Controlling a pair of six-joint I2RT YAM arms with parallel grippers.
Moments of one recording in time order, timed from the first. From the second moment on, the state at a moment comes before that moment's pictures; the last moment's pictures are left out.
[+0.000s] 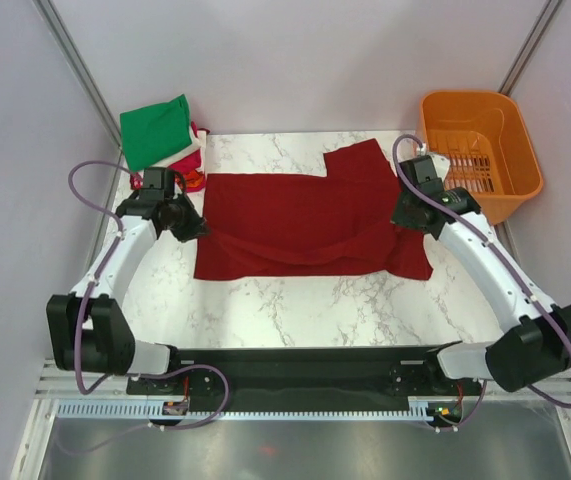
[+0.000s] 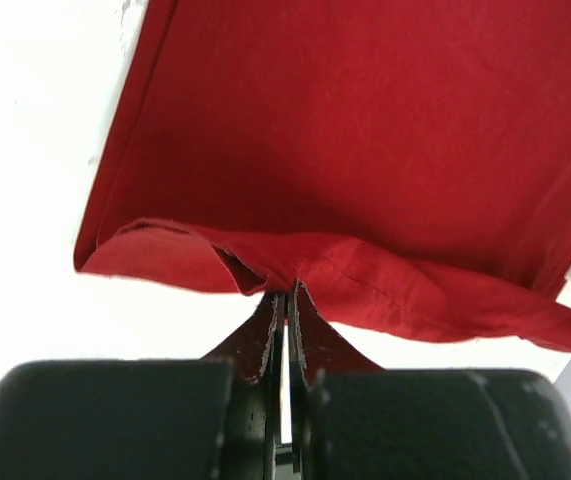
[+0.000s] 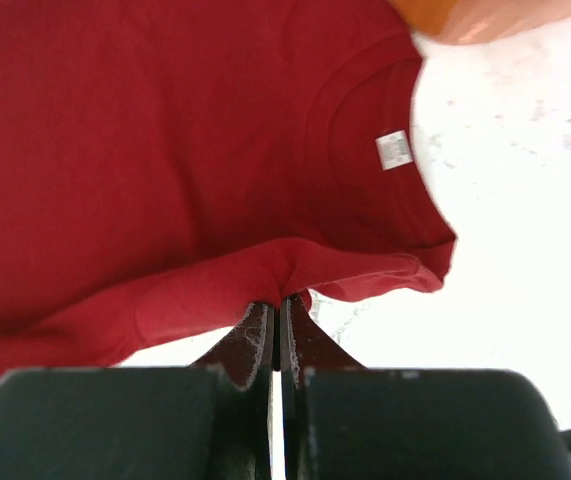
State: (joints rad) left arm -0.07 1.36 1.09 -0.70 0.16 -0.67; right arm 0.34 1.31 1.27 -0.86 0.37 0.60
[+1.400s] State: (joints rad) left arm -0.04 1.50 1.08 -0.66 0.03 -0.59; right arm 0.14 1.45 1.15 -0.75 0.22 0.50
